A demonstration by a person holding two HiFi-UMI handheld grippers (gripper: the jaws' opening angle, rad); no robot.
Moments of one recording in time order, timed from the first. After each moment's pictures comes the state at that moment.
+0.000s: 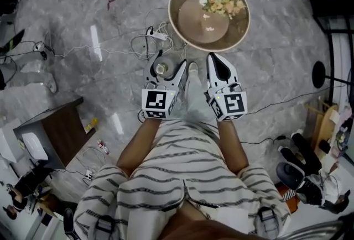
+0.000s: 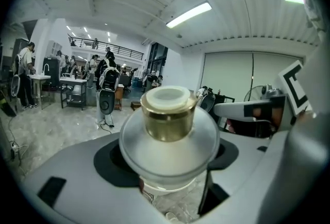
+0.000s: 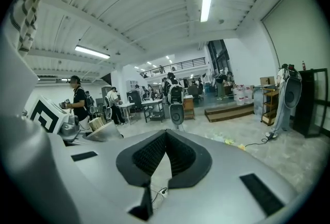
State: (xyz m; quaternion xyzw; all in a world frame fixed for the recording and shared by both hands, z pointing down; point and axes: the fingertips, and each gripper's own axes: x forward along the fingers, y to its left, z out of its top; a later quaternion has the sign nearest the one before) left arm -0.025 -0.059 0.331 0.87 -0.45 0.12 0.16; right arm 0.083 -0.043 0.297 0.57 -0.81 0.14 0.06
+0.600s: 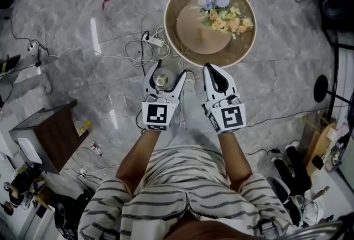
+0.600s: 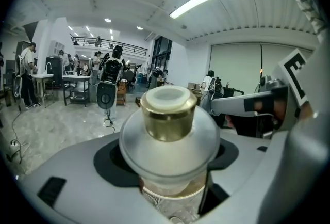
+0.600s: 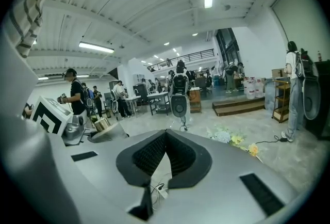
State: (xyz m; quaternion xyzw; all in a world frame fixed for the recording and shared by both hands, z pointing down) left arm 0.022 -0.146 0.414 0.85 -0.47 0.14 0.16; right arm 0.114 -0.139 0.376 0.51 -0.84 0.16 0.09
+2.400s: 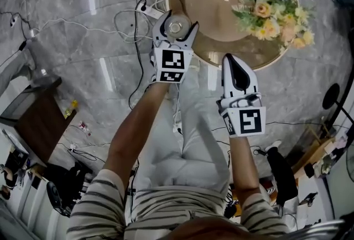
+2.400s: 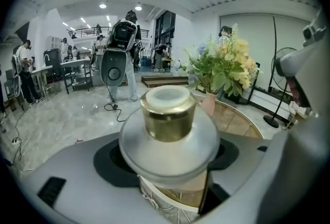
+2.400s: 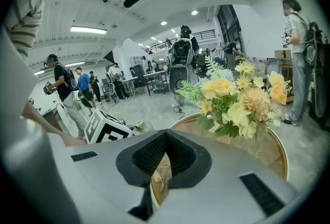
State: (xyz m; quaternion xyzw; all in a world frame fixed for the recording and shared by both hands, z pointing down) left arm 0.041 -0.290 0.741 0.82 -0.49 0.24 0.18; right arm 0.139 -0.204 0.624 0.49 -0.83 0.22 0.16
